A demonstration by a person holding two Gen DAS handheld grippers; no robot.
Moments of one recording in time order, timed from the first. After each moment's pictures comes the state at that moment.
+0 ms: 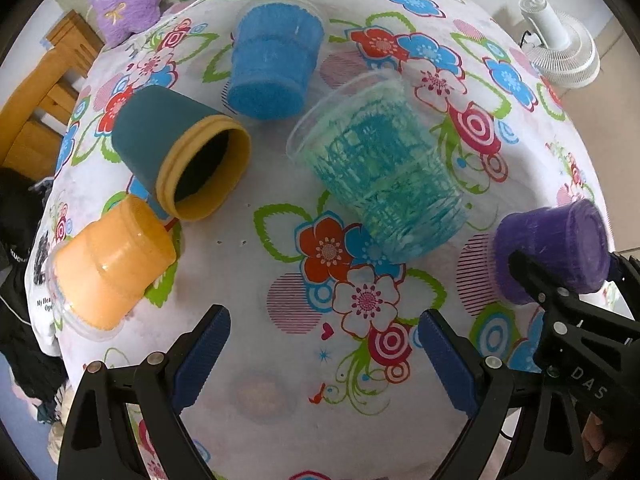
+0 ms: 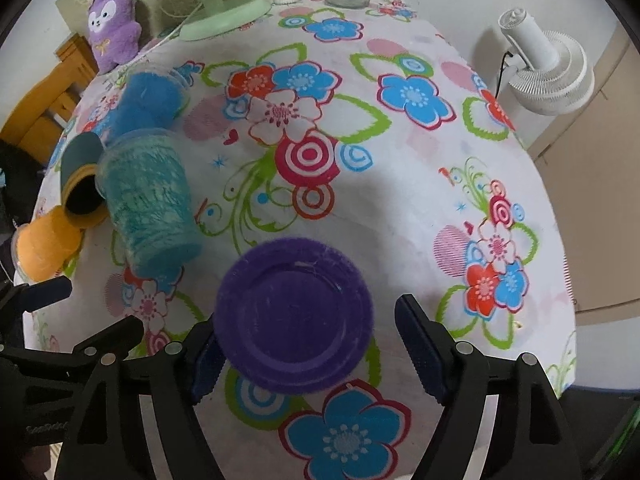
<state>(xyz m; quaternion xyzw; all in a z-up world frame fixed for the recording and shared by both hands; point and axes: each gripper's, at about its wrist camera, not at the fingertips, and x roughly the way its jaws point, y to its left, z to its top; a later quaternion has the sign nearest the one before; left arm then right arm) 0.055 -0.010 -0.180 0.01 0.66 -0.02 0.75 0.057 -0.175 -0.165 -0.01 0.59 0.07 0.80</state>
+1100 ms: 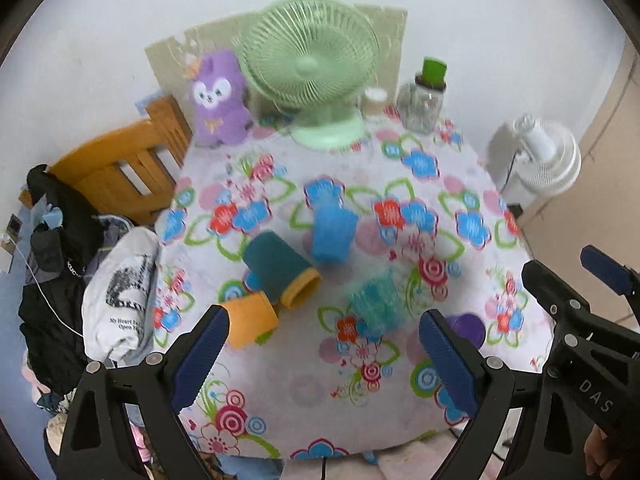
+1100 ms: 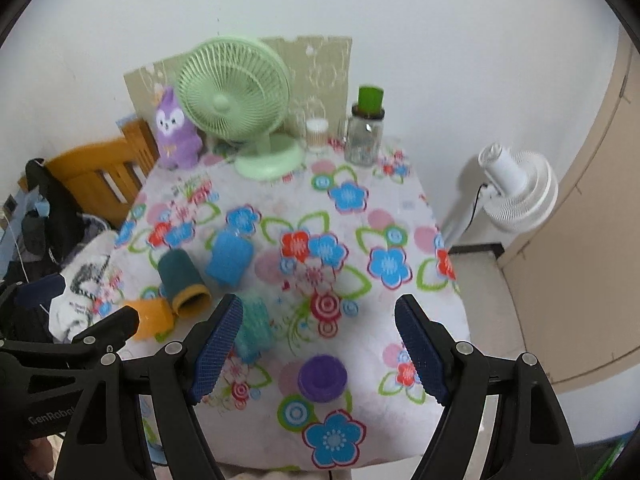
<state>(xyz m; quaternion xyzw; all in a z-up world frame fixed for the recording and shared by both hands) 0.026 0.006 0.023 -0.01 0.51 0.04 0.86 0.039 -0.159 0.044 -0.04 0.45 0.10 0.89</state>
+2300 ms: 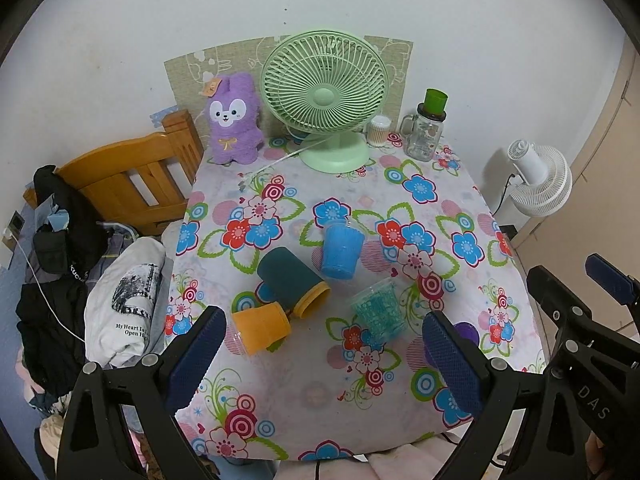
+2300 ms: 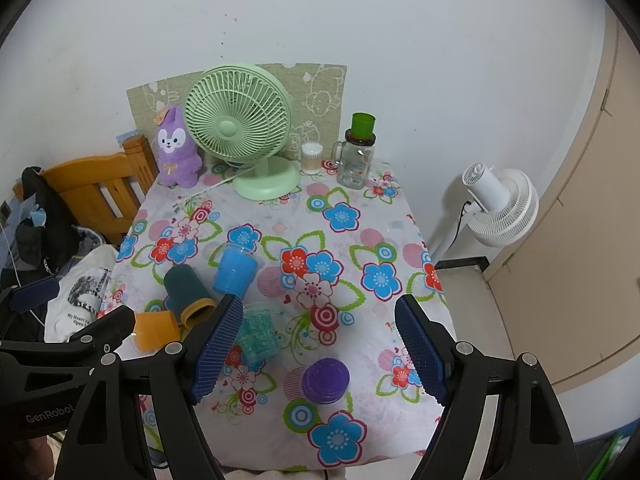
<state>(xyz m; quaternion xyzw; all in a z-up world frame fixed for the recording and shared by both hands) 0.005 0.022 0.046 -0.03 0.49 0.05 0.87 0.014 -0.144 0.066 -0.05 0.42 0.07 0.90</state>
